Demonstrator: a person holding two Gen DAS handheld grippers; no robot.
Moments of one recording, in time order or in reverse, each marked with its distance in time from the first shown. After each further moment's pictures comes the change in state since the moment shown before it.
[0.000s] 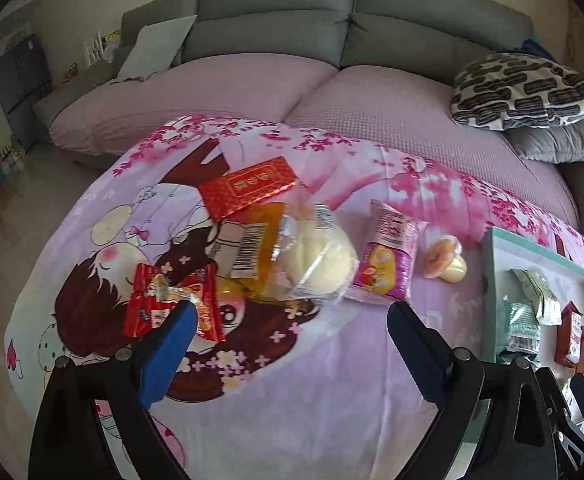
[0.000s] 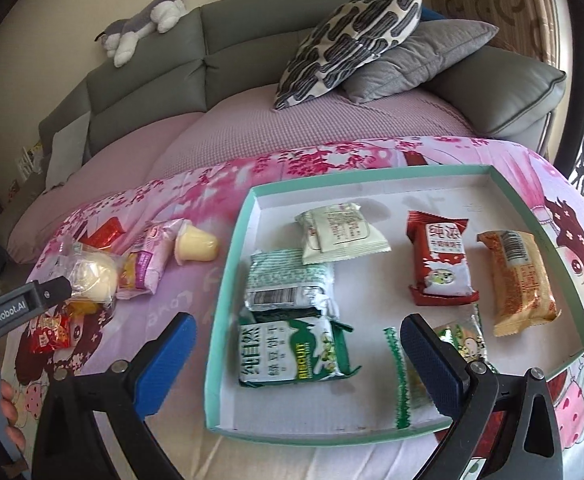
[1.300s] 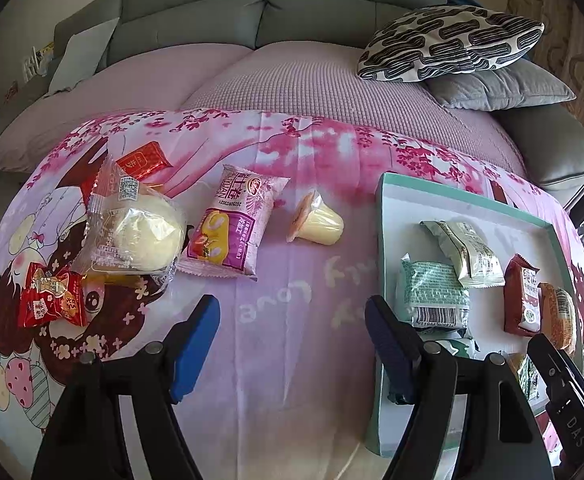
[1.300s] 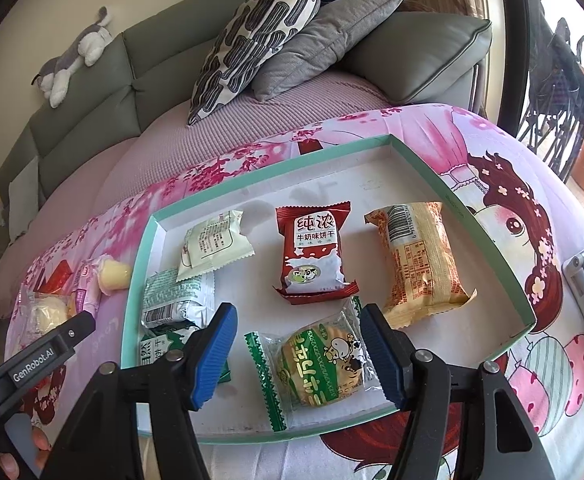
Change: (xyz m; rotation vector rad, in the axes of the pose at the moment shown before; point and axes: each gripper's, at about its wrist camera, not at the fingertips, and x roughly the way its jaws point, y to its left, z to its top) left arm 0.009 -0.107 -0.022 0.144 0.053 -0.183; right arm -0.011 -0.090 0.001 0.208 0.019 -0.119
